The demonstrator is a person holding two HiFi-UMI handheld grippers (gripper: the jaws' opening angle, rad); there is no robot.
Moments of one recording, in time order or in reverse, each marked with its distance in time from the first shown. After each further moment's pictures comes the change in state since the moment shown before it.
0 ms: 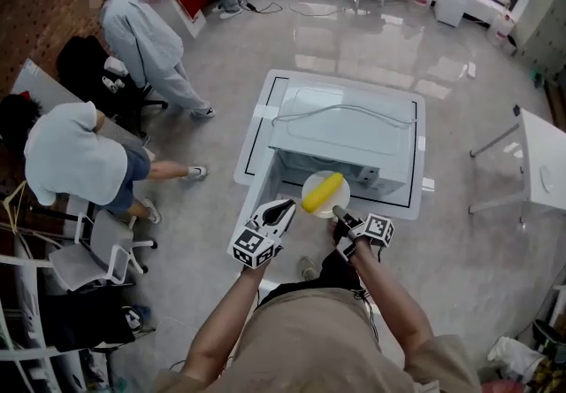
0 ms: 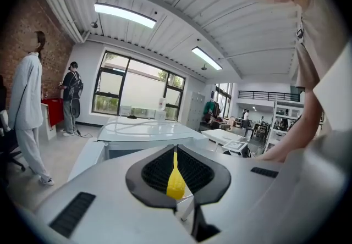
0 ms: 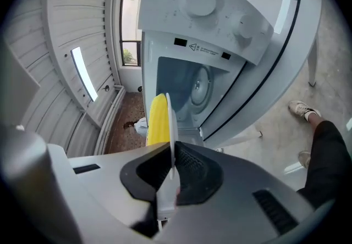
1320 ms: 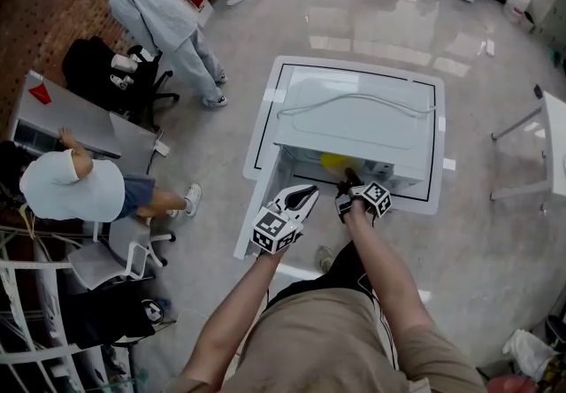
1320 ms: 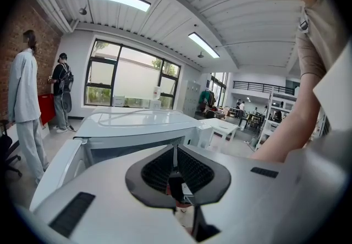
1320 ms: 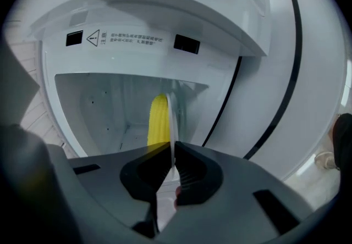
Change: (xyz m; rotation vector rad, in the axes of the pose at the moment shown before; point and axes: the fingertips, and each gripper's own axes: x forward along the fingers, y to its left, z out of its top) left arm 0.072 0.013 -0.022 0.023 0.128 -0.056; right arm 0.105 -0.100 0.107 0.122 -0.343 -0.073
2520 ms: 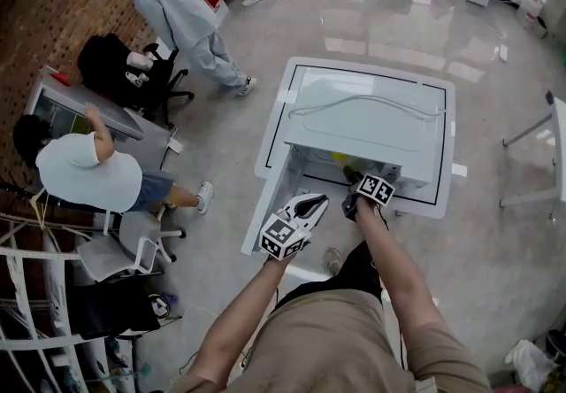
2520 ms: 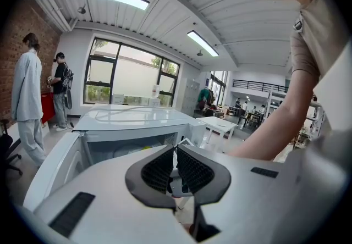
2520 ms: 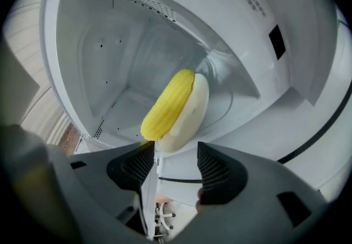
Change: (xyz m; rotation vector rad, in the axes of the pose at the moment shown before) left arm -0.009 -0.024 -0.011 -0.002 0.021 -0.005; right arm 0.021 0.001 -0.021 -0.446 0.224 -0.140
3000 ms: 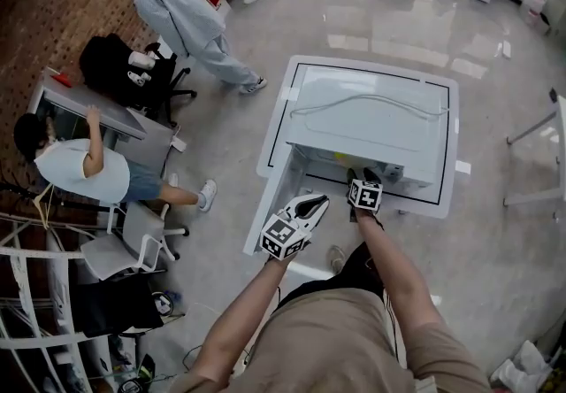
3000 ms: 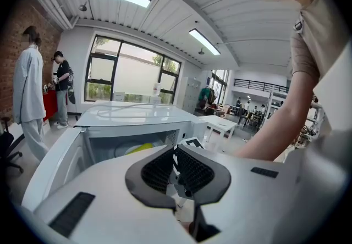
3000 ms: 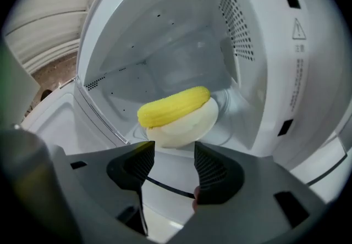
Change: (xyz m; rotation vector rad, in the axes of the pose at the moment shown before) left arm 0.004 0.003 -0.010 -0.012 0.019 0.007; right arm -0.009 -0.015 0.006 -0.585 -0.022 -0.275
